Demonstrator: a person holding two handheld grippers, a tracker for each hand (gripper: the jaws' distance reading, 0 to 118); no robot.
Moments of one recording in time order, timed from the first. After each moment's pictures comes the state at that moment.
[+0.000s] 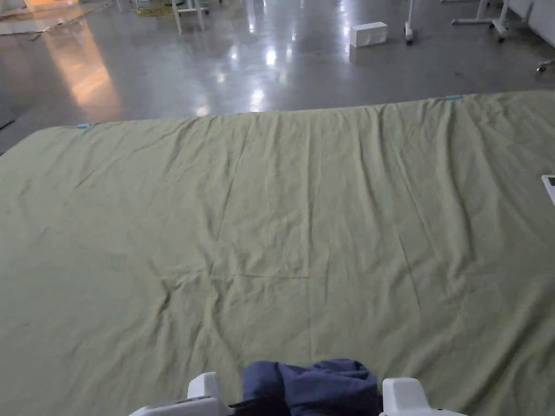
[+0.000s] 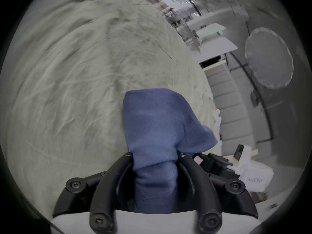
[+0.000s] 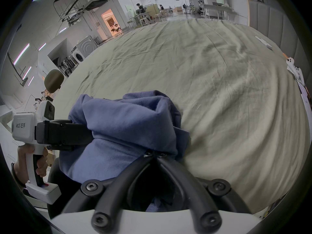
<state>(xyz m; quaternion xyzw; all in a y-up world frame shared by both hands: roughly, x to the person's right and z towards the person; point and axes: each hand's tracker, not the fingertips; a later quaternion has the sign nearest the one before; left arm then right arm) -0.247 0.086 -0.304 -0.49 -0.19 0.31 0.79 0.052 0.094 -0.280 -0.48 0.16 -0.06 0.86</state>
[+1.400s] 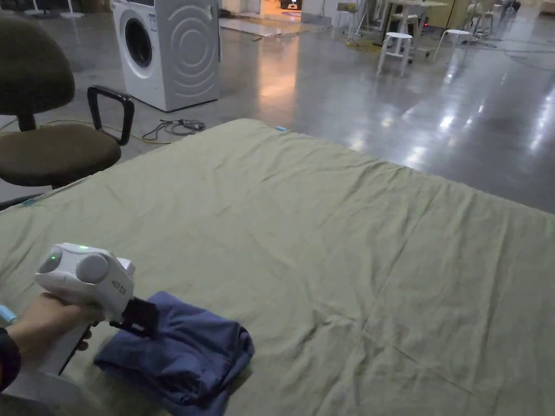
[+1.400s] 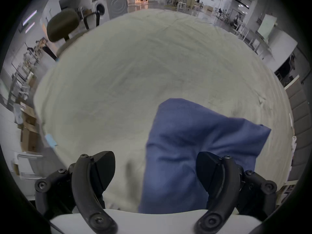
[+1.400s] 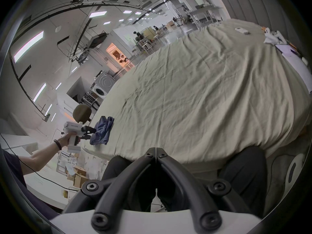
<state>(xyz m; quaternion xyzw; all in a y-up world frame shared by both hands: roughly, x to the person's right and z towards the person) -0.595 0.174 -0.318 -0.55 0.17 0.11 0.81 0.095 0.173 -0.140 -0.39 0.19 -0.23 0.87</state>
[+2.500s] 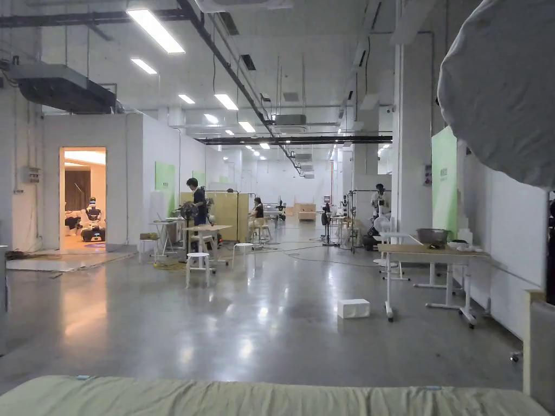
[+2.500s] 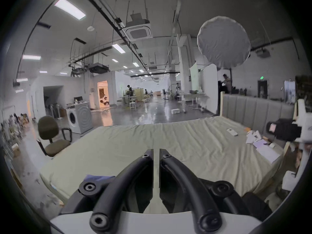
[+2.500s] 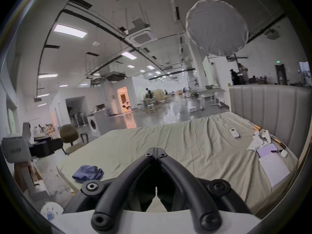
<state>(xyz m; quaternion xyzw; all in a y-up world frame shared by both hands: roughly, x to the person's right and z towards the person) -0.244 0.348 -0.086 -0.09 0.00 -0.03 1.00 0.107 0.319 -0.112 -0.08 0.14 -0.07 0.98</state>
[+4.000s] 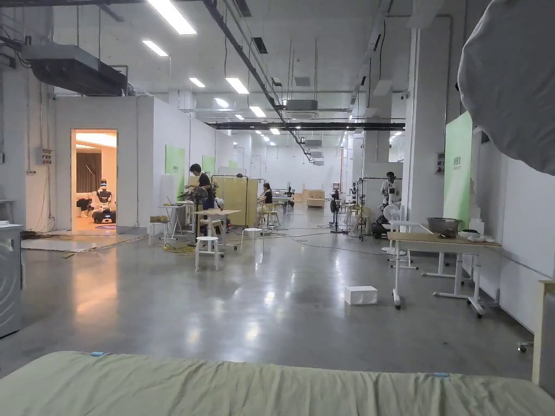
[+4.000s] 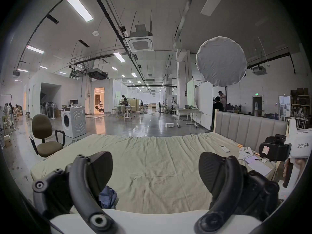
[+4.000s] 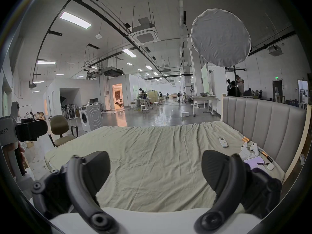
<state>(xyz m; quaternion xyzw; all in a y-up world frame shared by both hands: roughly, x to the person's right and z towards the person) -0.244 0.369 -0.076 -0.03 -0.01 -0.01 1.00 0.099 0.333 -0.105 -0.06 0.10 -0.02 0.99</state>
